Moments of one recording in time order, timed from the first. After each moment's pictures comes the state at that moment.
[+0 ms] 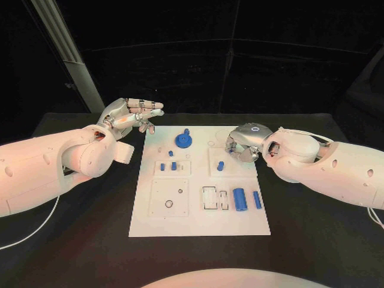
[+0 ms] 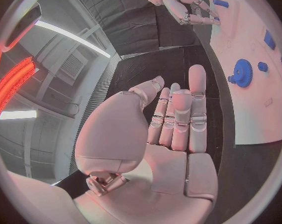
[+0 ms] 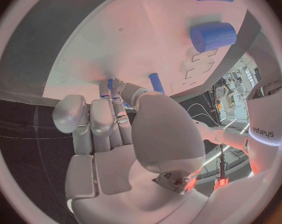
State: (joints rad) left arm 1.29 -0.81 -0.14 1.40 -0.06 -0.20 0.41; left_hand 1.32 -0.12 0.45 -0.01 0.11 1.03 0.16 0.11 0.07 1.06 0.10 0.26 0.08 1.26 0.02 1.12 0.69 0.17 1.22 0.11 0.65 0.71; right arm 1.13 -0.80 0.01 1.45 -1.82 -0.19 -0.10; right_hand 1.39 -0.10 0.58 -0.09 0.05 1.05 0.16 0.12 0.07 1.20 0.08 0.11 0.13 1.47 0.00 1.18 1.03 0.12 1.37 0.09 1.25 0.96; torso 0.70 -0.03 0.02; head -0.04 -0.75
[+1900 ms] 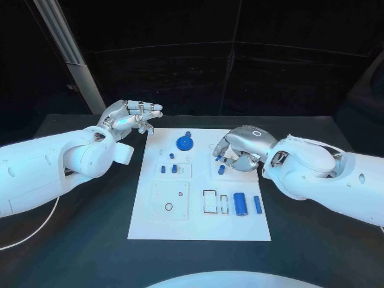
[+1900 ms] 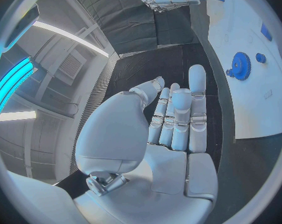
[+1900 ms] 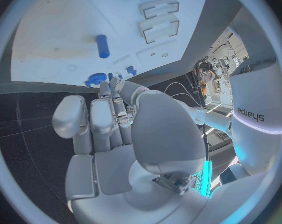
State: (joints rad) left arm 1.29 -0.81 -0.14 1.37 -0.06 -0.20 0.41; left_hand 1.32 -0.12 0.45 -0.01 0.11 1.03 0.16 0.11 0.07 1.06 0.10 0.26 0.08 1.25 0.01 1.12 0.68 0.17 1.22 0.11 0.65 0.71; right arm 1.12 -0.91 0.02 1.74 -1.73 -0.31 -0.11; right_hand 1.39 -0.10 0.59 -0.11 0.06 1.07 0.16 0.12 0.07 1.22 0.08 0.11 0.13 1.46 -0.01 1.19 1.04 0.12 1.38 0.09 1.28 1.01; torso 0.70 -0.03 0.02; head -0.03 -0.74
